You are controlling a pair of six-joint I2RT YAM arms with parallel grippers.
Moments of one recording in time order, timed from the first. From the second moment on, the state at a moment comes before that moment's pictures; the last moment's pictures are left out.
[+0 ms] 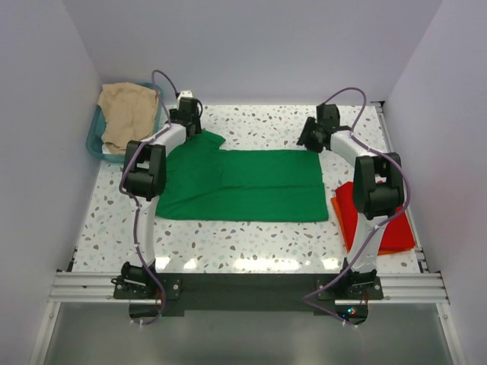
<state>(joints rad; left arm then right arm) -0.19 2.36 1.81 -0.16 -0.40 -0.23 0.14 2.01 1.47 -0.30 -0.02 0.51</state>
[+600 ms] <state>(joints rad) -0.16 2.50 2.03 -0.22 -0.21 -0.23 0.06 2.01 1.42 -0.28 -0.08 0.52</state>
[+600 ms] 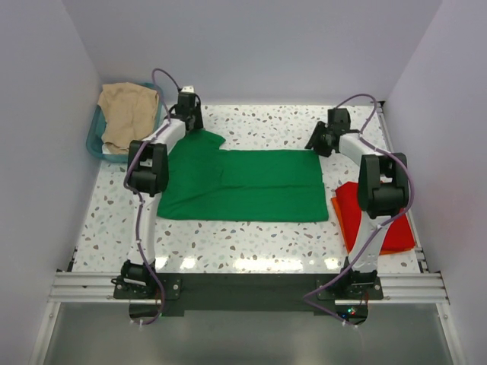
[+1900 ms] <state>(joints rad) -0.15 2.46 1.98 -0.21 -0.12 -0.28 0.03 2.17 1.61 -0.41 -0.04 0.50</state>
